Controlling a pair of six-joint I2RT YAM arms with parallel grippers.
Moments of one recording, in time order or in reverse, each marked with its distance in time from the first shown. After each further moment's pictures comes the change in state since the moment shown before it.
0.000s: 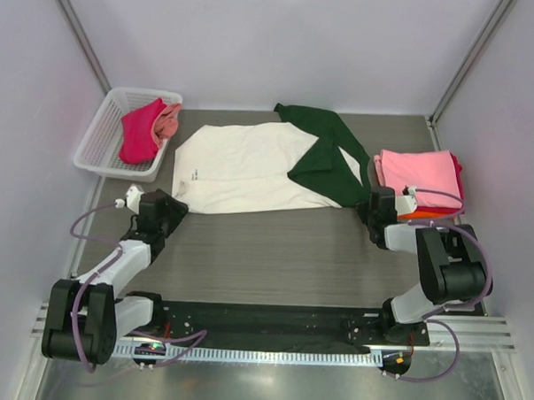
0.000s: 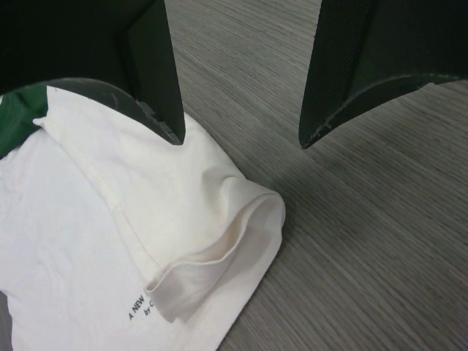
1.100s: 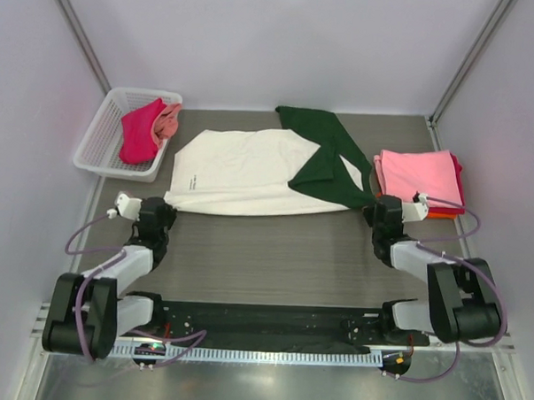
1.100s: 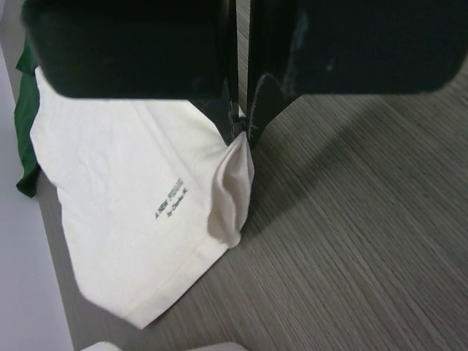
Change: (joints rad) left arm -0.004 0.093 -0.108 0.317 -0.200 -0.111; right arm 0.014 -0.175 -0.111 0.060 0.128 -0.014
